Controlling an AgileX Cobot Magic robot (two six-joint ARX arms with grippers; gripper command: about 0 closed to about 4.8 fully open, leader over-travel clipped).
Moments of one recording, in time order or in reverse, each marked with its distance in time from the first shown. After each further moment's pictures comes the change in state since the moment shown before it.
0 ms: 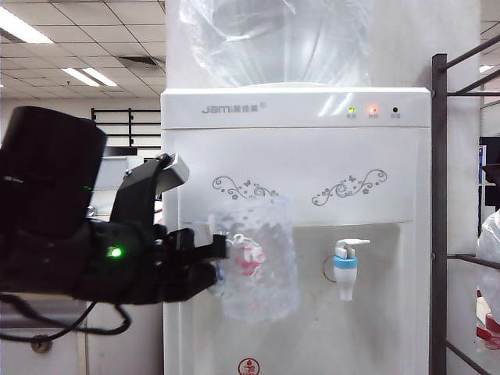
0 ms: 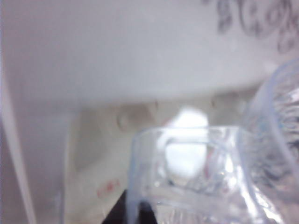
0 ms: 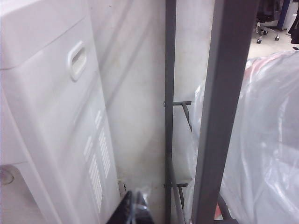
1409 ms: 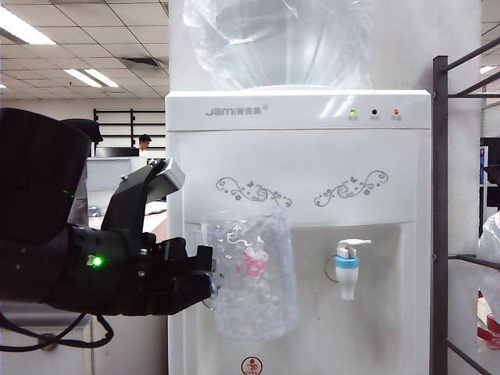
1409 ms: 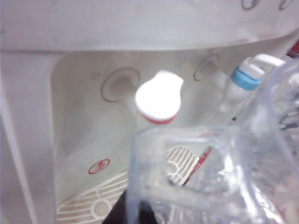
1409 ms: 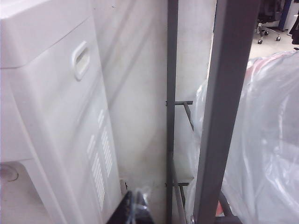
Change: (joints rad) left arm 0.011 -0.003 -0.037 0.016 0.073 0.031; right arm 0.000 0.000 0.000 0.000 0.000 0.000
